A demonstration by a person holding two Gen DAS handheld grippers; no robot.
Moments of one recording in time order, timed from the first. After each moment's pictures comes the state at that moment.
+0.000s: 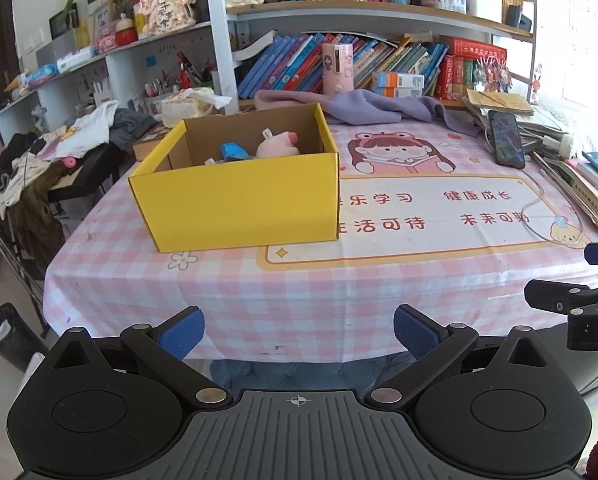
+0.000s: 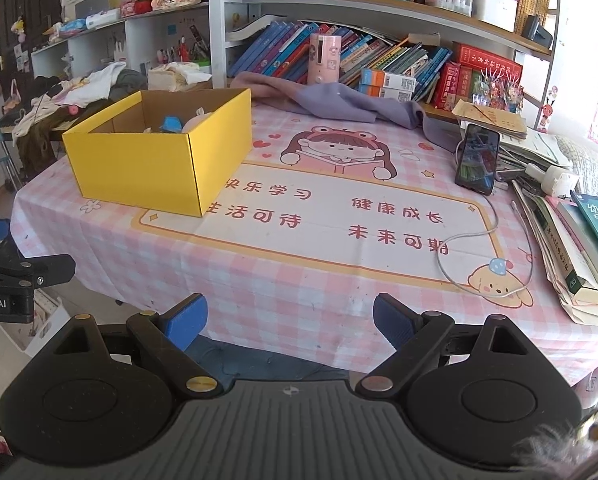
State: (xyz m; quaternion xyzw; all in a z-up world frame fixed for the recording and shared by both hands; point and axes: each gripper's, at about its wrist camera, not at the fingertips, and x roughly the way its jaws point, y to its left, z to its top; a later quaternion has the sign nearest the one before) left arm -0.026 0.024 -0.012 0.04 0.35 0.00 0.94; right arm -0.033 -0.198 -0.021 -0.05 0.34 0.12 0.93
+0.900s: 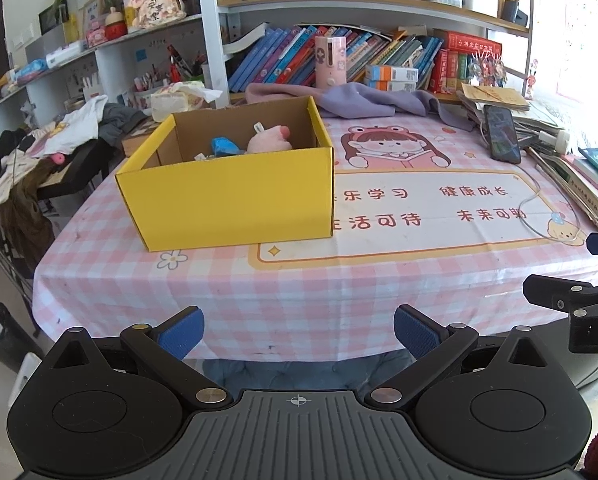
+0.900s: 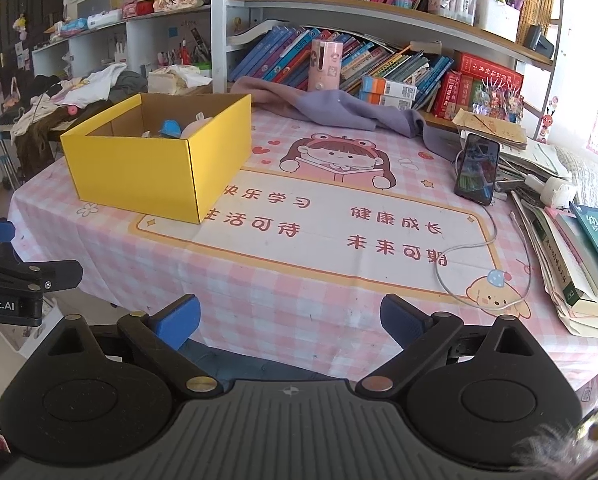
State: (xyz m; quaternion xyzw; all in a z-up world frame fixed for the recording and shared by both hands) left arm -0.016 0.024 -0.016 0.04 0.36 -0.02 0.93; right arm -0.028 -0.195 -0.019 -0.06 0.33 0.12 0.93
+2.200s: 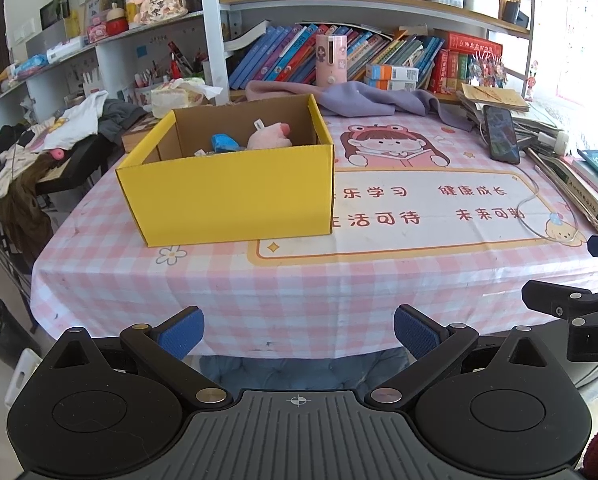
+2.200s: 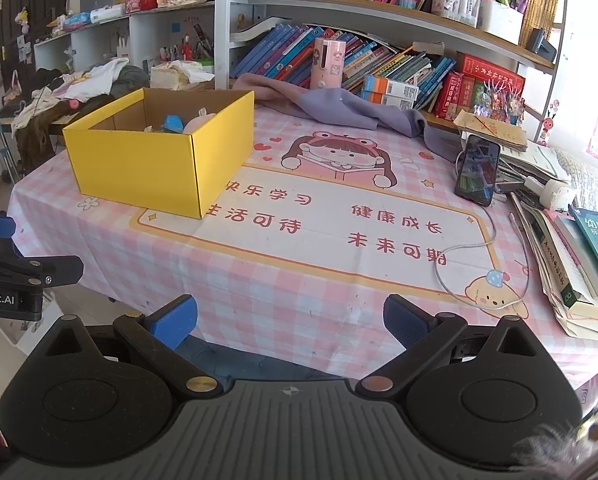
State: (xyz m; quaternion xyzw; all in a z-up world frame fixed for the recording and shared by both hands) left arm -0.020 0.023 -0.017 0.03 0.36 -0.02 0.93; right arm -0.030 -0.193 -0.021 -0.07 0.33 0.12 0.93
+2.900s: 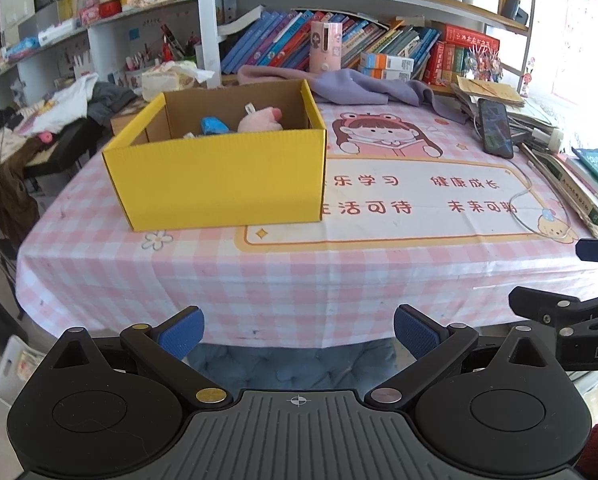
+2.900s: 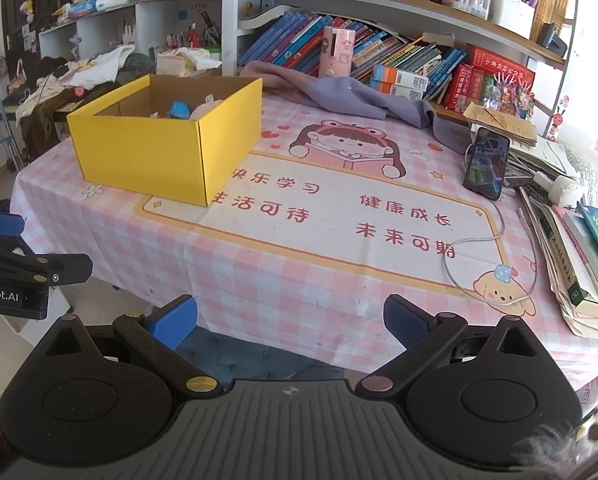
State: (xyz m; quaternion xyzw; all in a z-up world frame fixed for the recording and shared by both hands) left arm -0.014 0.026 -0.024 0.01 0.38 -0.03 0.92; right arm -0.027 -0.190 -0.025 -0.08 0.35 0.13 0.92
